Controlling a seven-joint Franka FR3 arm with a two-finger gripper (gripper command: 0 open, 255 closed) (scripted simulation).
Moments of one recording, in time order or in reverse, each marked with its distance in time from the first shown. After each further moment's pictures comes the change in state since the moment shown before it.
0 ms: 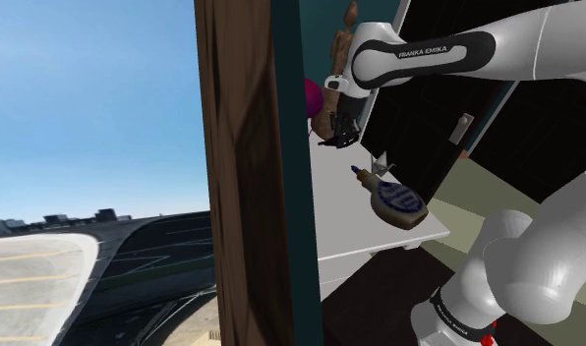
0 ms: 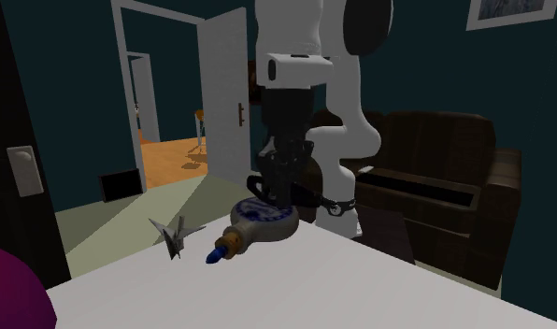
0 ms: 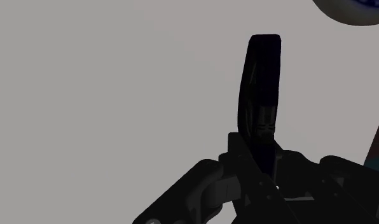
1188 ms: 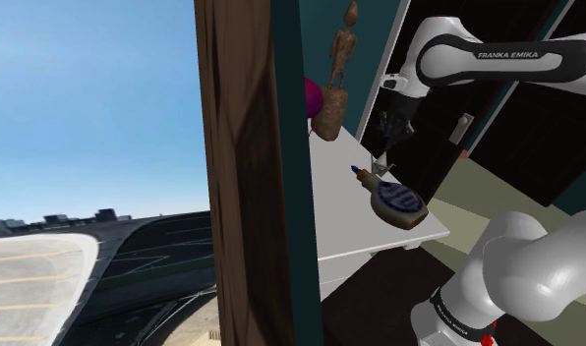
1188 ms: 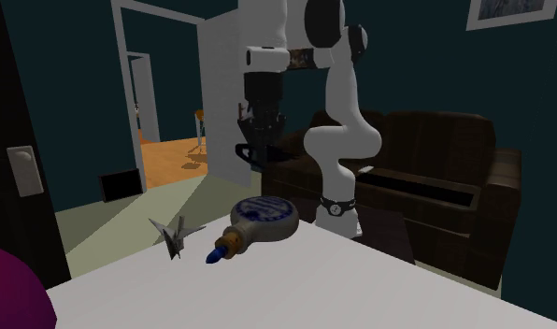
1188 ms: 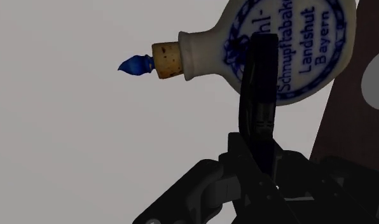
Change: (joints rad) arm -0.115 -0.364 -0.047 -0.215 -0.153 -0.126 -0.082
